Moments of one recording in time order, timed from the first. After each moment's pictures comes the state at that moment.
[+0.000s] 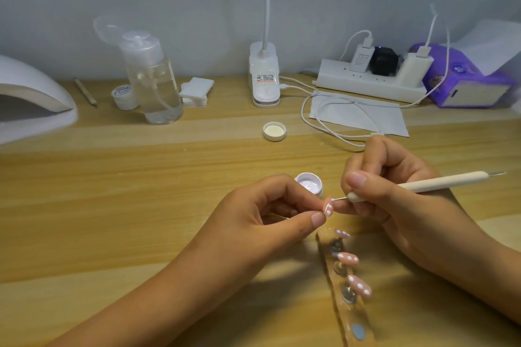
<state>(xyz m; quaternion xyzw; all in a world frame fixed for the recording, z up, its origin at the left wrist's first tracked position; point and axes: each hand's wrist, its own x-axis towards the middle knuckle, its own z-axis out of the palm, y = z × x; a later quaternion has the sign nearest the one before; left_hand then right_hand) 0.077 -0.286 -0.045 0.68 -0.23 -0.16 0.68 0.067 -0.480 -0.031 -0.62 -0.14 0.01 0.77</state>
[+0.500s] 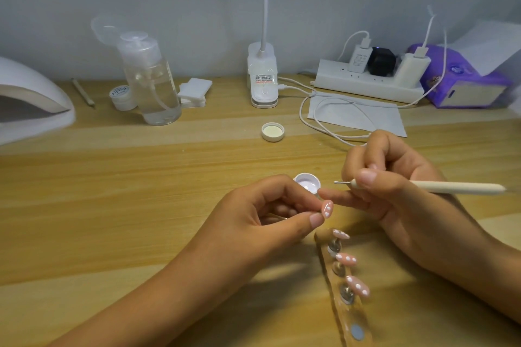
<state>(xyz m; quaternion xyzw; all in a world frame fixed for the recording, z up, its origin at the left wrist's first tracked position) 0.076 -0.287 -0.043 0.66 -0.24 -0.17 0.69 0.068 -0.483 -0.031 -0.59 -0.16 0.01 0.79</state>
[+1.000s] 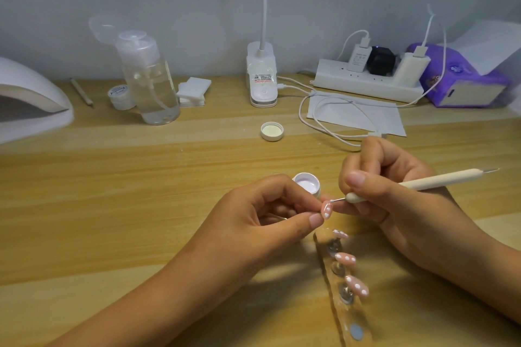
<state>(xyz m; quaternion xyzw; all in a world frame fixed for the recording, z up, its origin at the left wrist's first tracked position) 0.077 -0.286 -0.043 0.67 -0.25 -0.16 0.68 0.067 -0.482 -0.030 -0.61 -0.13 0.03 0.78</state>
